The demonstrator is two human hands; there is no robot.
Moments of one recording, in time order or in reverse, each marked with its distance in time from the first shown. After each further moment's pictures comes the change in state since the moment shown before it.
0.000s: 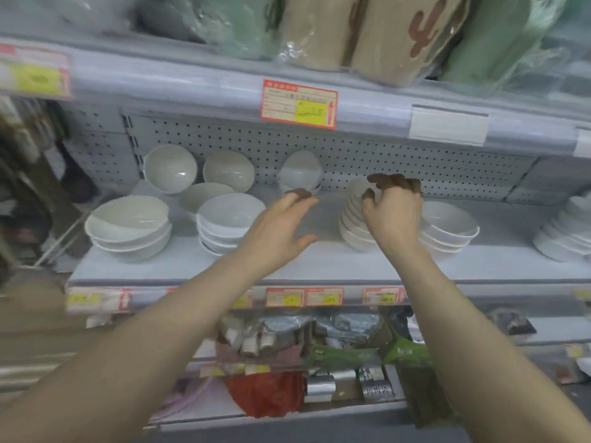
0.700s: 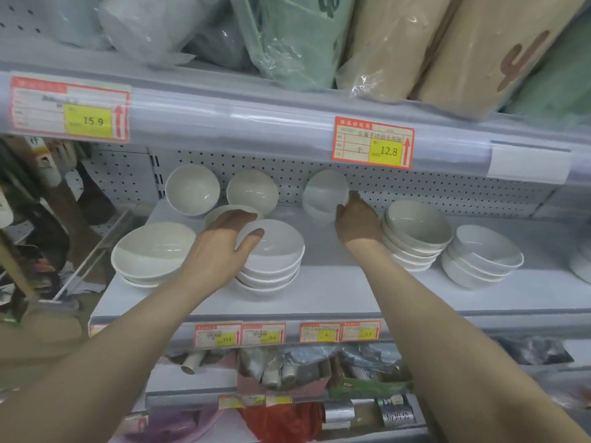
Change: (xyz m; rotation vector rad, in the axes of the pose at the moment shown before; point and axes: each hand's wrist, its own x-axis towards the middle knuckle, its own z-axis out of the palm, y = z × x) left_hand -0.027 -0.126 -0.055 -0.014 0.061 -0.316; right_hand 0.031 -0.076 0.113 -0.008 -0.367 0.114
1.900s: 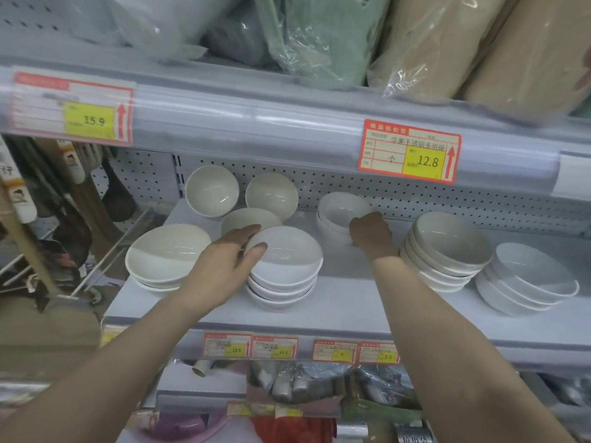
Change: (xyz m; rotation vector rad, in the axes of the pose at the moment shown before) left_hand -0.008 -0.019 0.007 -0.101 -0.048 -0.098; right_hand 0.035 -0.001 0.039 0.323 -0.206 0.378
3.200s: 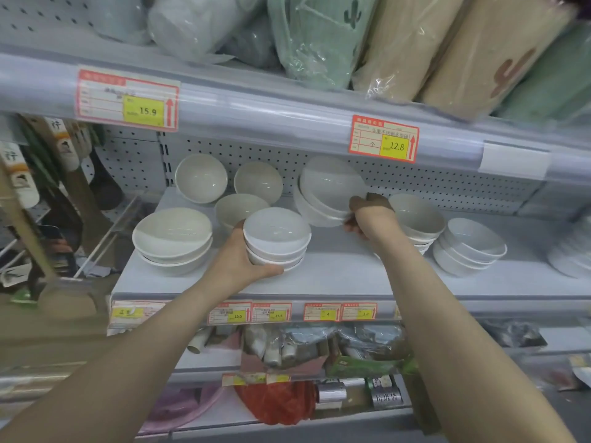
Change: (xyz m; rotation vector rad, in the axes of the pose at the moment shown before) left_hand -0.028 0.009 0.018 -0.393 -0.068 -0.059; right_hand -0.126 -0.020 -0.085 0.265 -0.048 -0.082
